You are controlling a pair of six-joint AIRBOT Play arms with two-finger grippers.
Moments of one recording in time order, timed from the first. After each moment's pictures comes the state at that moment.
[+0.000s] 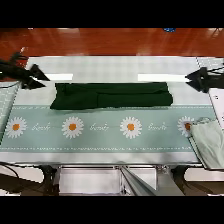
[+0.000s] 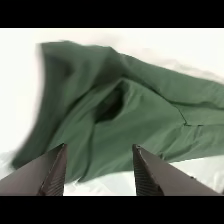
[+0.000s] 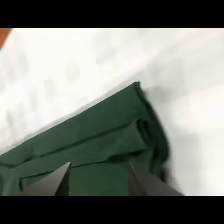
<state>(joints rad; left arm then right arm) 0.38 -1.68 1.56 0.95 -1.42 -1.51 -0.55 -1.52 1.23 -0.65 1.17 1.24</state>
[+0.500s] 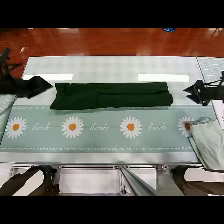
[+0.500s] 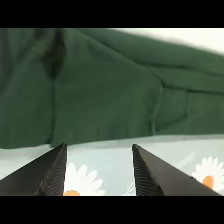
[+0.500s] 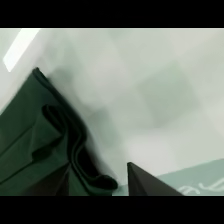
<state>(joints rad) 0.19 -1.02 0.95 0.98 -1.08 -1.39 -0.53 -1.52 1.06 -0.79 1.01 1.35</state>
